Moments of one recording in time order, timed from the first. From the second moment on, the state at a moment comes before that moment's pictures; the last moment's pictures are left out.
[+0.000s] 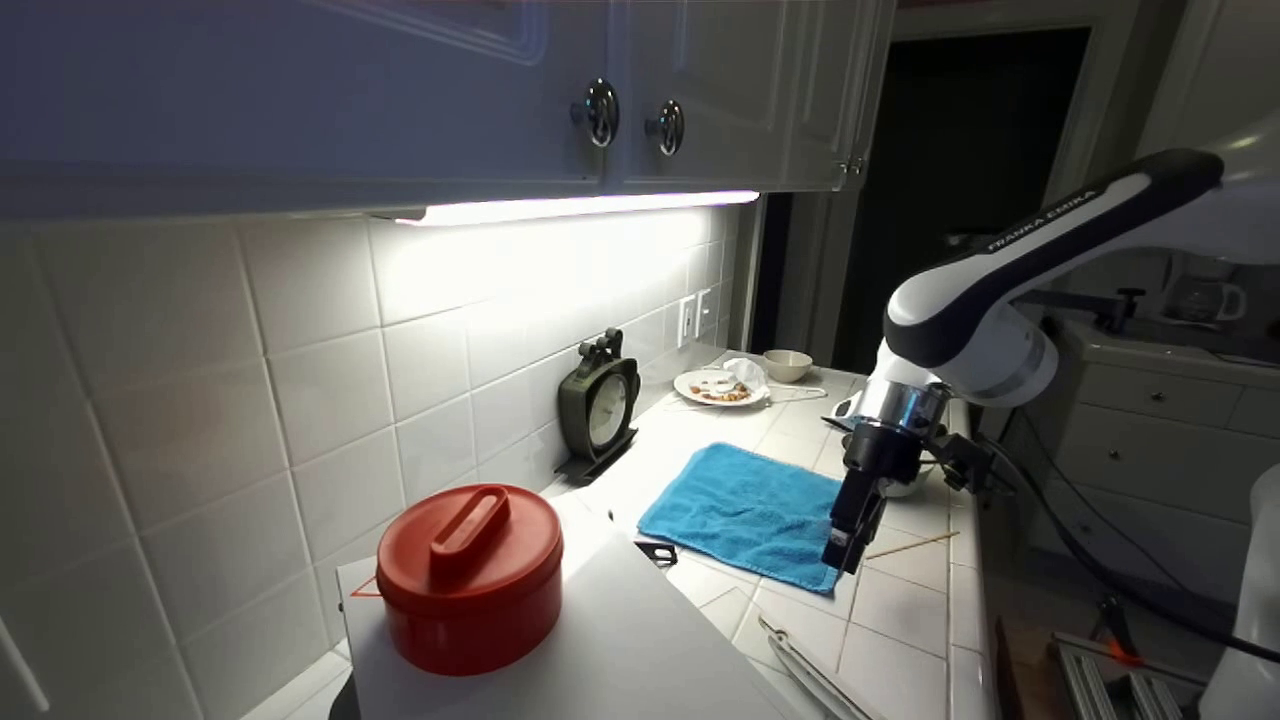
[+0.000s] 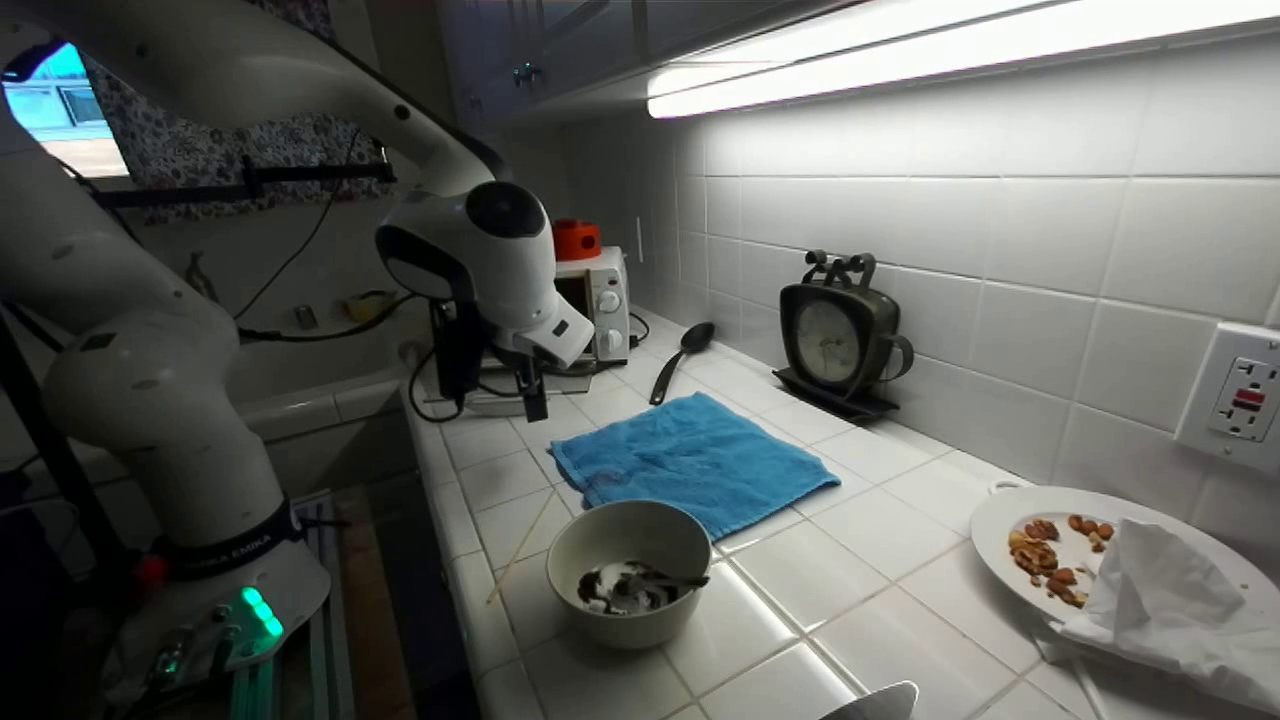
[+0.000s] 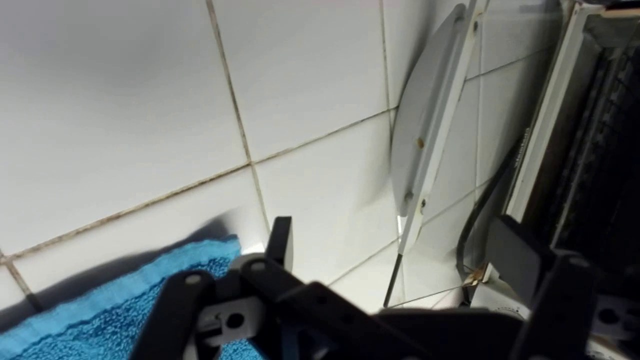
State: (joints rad) arm -0.10 -0.36 -0.23 -2.75 0.72 2.23 -0.58
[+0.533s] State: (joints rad) arm -0.04 -0.28 -0.22 -2.75 1.06 2.31 -0.82
